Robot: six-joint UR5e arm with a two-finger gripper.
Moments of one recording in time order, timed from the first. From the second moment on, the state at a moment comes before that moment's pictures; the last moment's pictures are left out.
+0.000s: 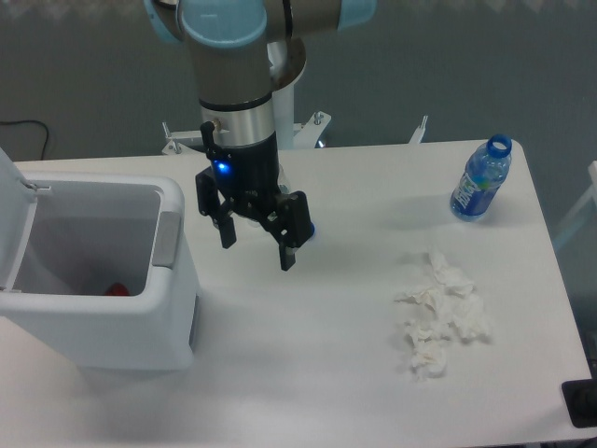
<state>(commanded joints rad) 2.31 -1.70 -1.60 -0.92 1.51 0.87</state>
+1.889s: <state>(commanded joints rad) 2.12 -1.55 -1.52 -0.92 1.50 0.24</state>
